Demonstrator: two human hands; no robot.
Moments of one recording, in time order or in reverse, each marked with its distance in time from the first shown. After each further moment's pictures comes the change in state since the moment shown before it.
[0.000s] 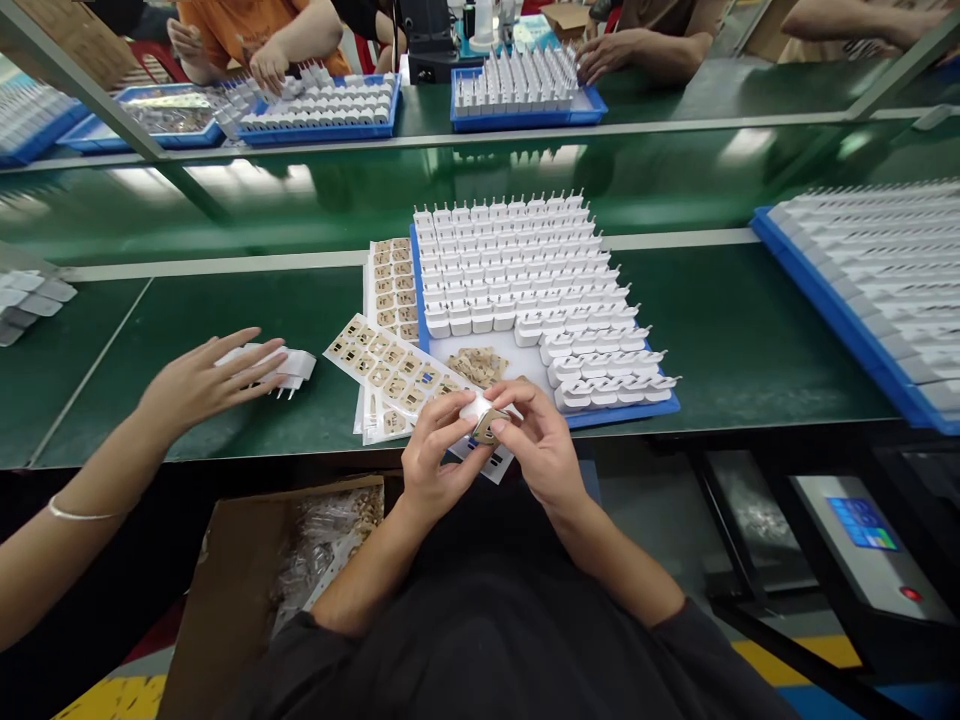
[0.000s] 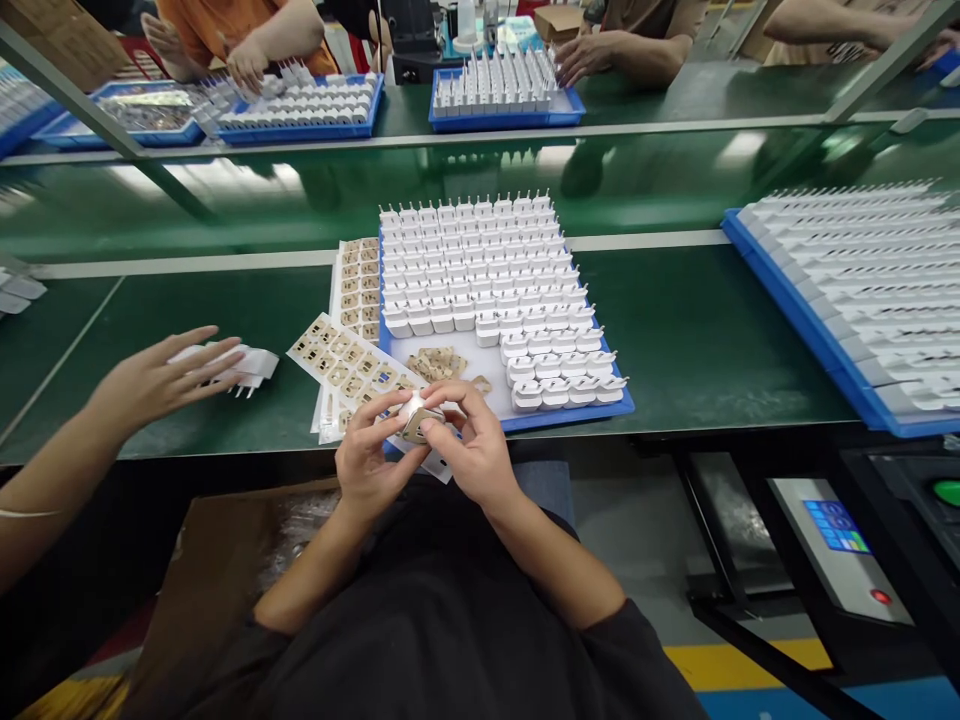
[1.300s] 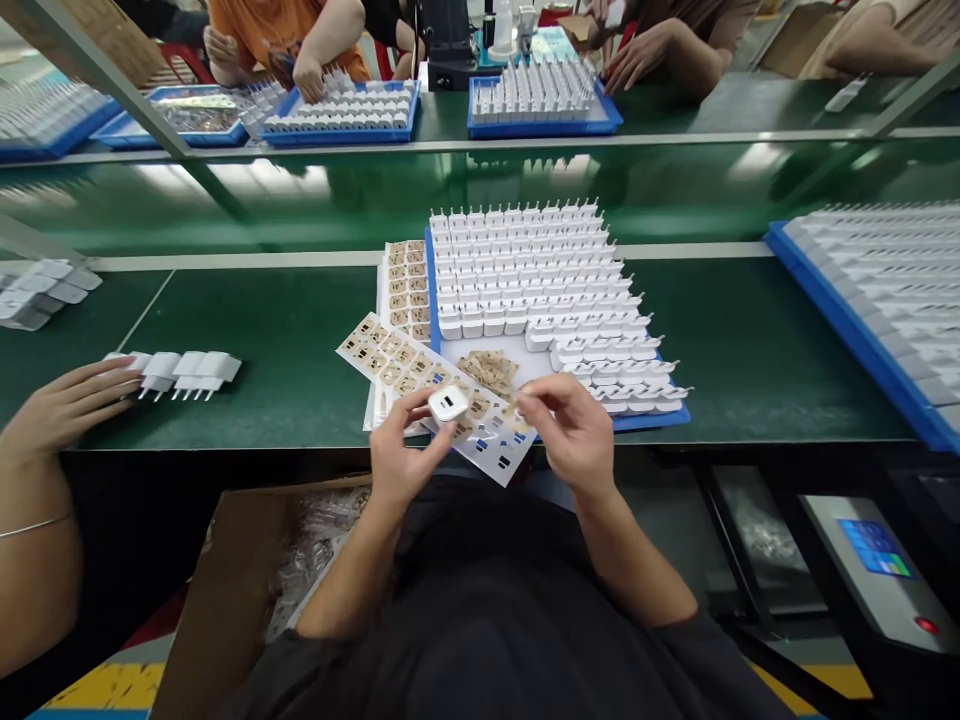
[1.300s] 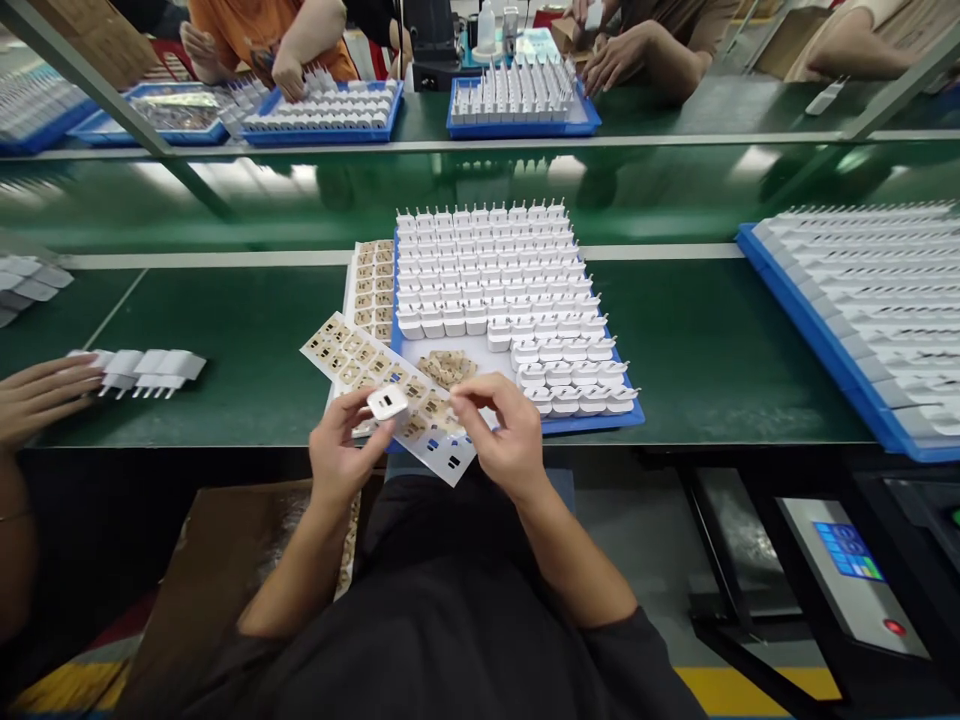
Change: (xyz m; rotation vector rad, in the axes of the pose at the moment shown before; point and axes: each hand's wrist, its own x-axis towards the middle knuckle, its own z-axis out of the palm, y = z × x) left_hand -0.010 -0.023 -0.034 0.000 0.017 -0.480; right_hand 0.017 -0.006 -0.023 -0.381 0.015 -0.326
